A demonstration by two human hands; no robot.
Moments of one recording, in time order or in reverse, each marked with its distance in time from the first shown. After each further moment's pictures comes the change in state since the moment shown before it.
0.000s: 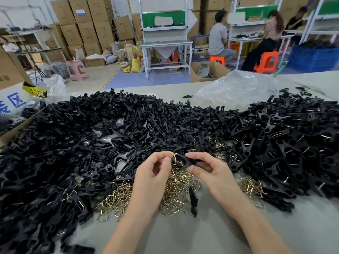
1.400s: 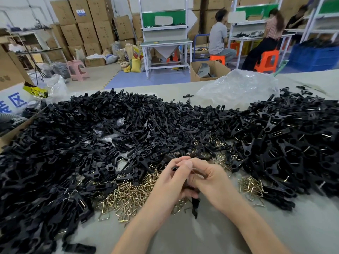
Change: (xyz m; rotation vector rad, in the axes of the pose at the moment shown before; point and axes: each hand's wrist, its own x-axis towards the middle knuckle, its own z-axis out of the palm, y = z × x) left_hand -0.008 -0.006 0.027 -0.489 -0.353 -0.259; right_hand -0.012 -0.011 0.008 -0.118 -0.192 -0.164
